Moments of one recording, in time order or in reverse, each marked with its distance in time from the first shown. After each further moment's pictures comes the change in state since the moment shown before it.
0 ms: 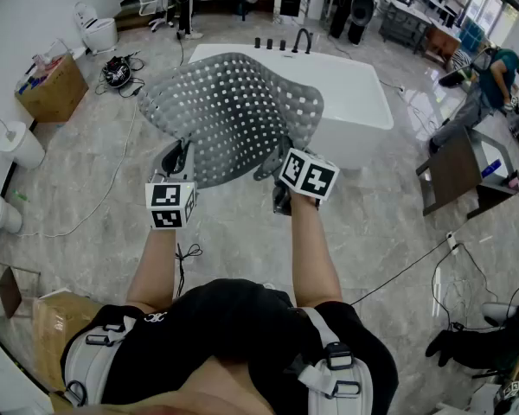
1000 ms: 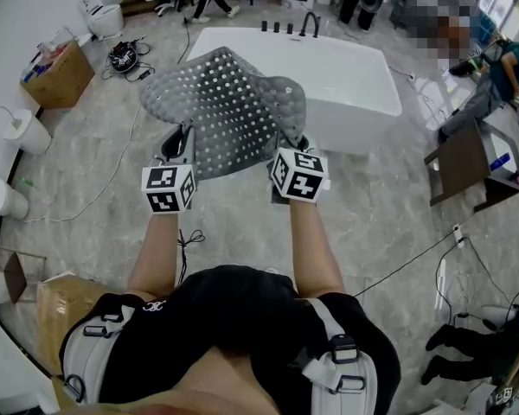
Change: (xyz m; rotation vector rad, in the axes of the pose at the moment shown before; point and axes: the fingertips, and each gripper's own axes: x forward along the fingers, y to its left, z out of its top) left arm -0.004 -0.017 -0.006 -0.106 0.037 0.004; right arm -0.021 0.006 0.001 -0.201 -0.158 -0.006
